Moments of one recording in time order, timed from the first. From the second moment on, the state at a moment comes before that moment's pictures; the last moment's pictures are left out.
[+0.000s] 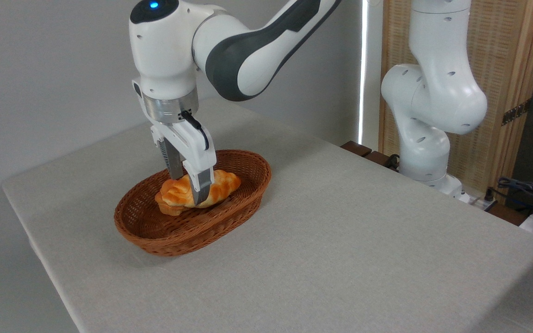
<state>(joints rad) -0.19 0.00 -0.06 -2.00 -0.28 2.02 0.68</state>
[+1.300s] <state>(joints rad) -0.23 0.02 -0.05 -2.03 -0.28 2.02 0.68</state>
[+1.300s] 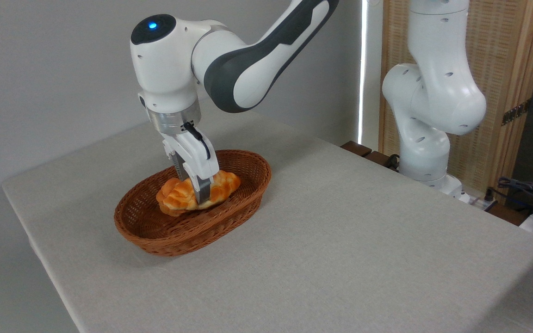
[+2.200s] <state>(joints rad) -0.22 -0.03 0.12 -1.86 -0.27 1.84 0.68</state>
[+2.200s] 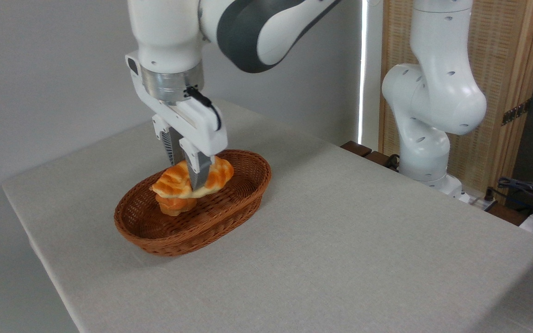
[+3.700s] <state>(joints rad) -0.22 0.00 0.20 -1.72 -0.11 1.76 0.70</state>
